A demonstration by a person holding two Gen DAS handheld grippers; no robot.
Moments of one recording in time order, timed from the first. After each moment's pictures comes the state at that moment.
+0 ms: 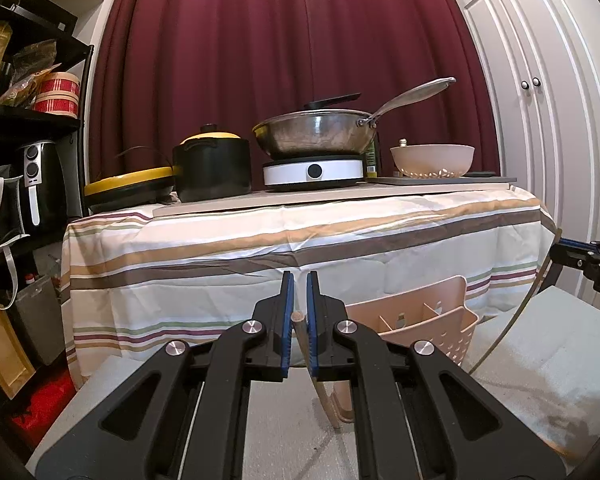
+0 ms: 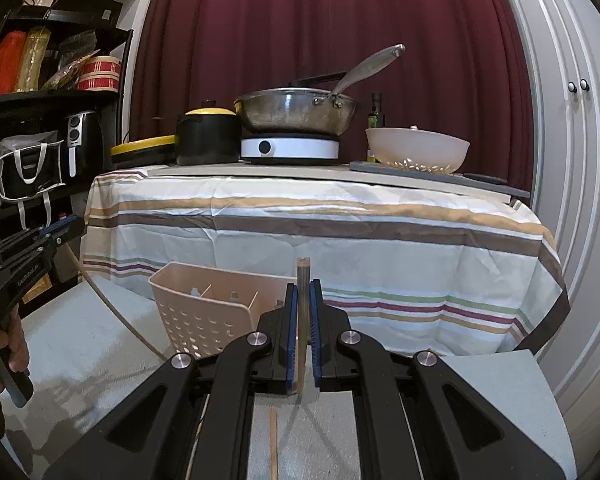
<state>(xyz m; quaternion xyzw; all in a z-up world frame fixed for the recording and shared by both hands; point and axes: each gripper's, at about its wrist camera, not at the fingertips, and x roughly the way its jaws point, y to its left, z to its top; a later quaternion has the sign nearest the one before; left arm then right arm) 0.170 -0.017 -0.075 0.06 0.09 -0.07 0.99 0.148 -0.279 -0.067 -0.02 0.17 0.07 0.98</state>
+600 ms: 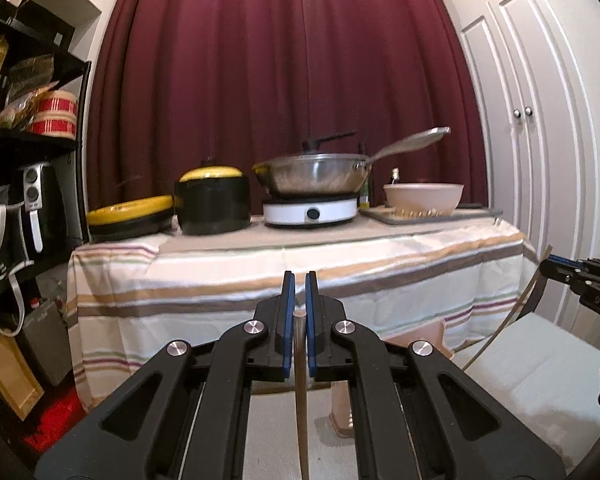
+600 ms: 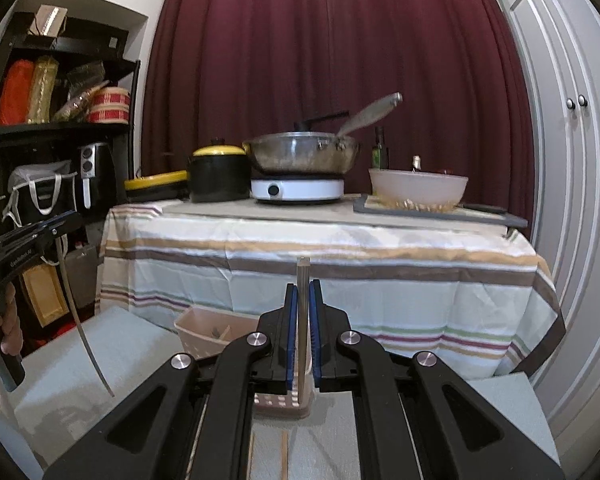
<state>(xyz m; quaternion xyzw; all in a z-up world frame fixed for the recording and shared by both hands) 0.145 -0.001 0.006 0.05 0.07 -0.10 0.99 0.127 -0.287 -0.015 0.00 0.13 0.09 0.99</state>
